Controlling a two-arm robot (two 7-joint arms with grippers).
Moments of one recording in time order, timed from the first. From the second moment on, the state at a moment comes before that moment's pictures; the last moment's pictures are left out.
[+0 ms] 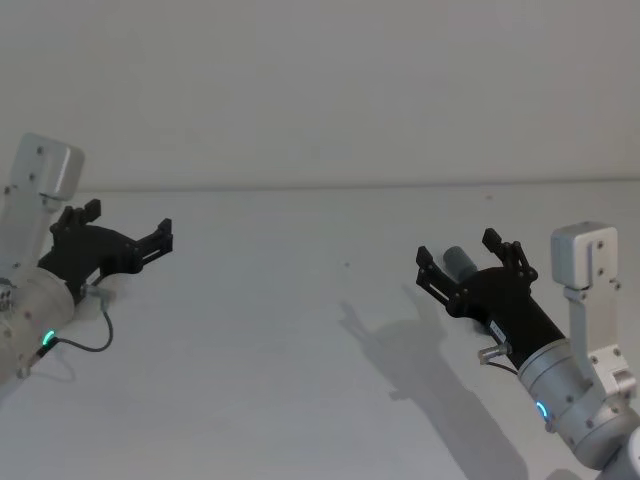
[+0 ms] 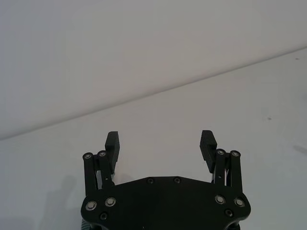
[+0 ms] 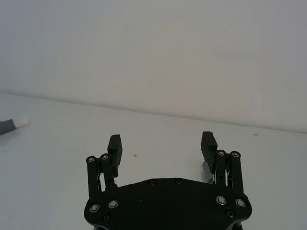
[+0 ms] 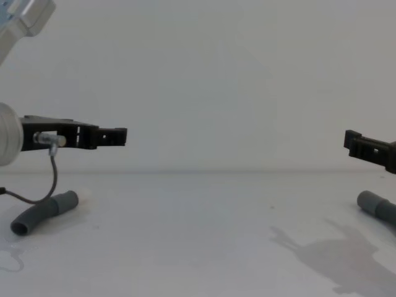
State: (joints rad) left arm -0.27 0.37 0.30 -1.70 -0.34 0.40 -0.06; right arm -0.01 0.34 -0.23 -1.77 0.29 0.03 0.07
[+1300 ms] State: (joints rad) left arm -0.33 0.43 0.23 -1.52 -0.33 0.36 -0.16; right arm -0.01 0.34 -0.23 -1.77 0.29 0.03 0.07
